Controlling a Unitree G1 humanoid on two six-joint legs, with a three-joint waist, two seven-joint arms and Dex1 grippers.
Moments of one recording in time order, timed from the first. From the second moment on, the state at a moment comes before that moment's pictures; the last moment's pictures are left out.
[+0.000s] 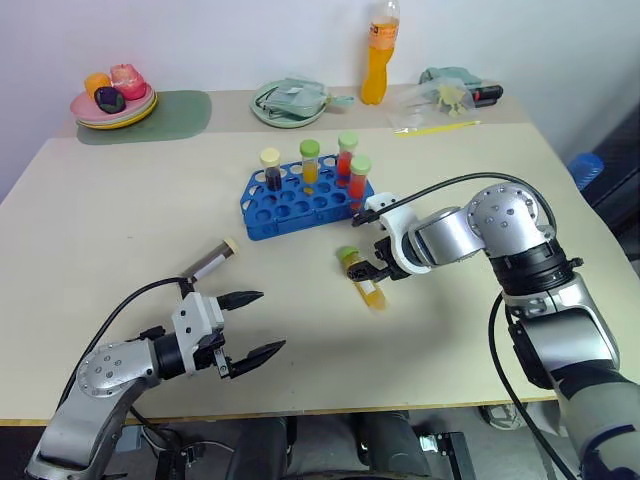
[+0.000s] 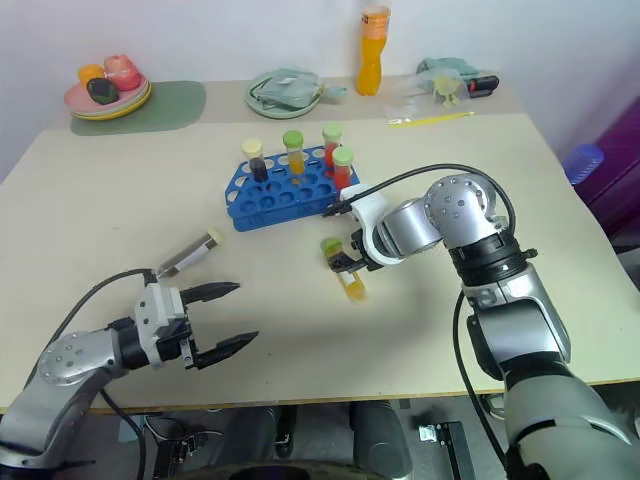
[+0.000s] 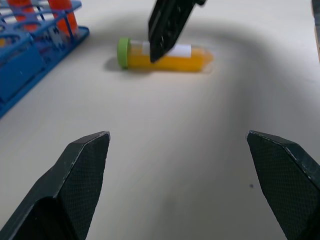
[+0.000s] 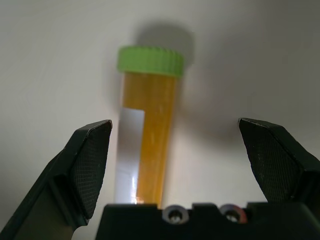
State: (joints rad) left arm 0.22 0.65 0.07 -0.48 -0.42 0.17 -0.91; right arm -0.97 -0.53 0.29 0.17 1.41 1.61 -0.52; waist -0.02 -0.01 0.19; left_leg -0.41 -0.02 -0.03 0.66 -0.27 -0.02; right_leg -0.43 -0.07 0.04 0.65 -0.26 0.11
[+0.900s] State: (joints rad) left arm 0.09 0.48 0.13 -0.49 -0.43 0.23 -0.66; right arm -0.76 -0.21 0.27 0.11 0.54 0.34 0.10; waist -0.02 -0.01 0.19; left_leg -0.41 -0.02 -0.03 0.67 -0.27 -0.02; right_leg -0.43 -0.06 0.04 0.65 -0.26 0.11
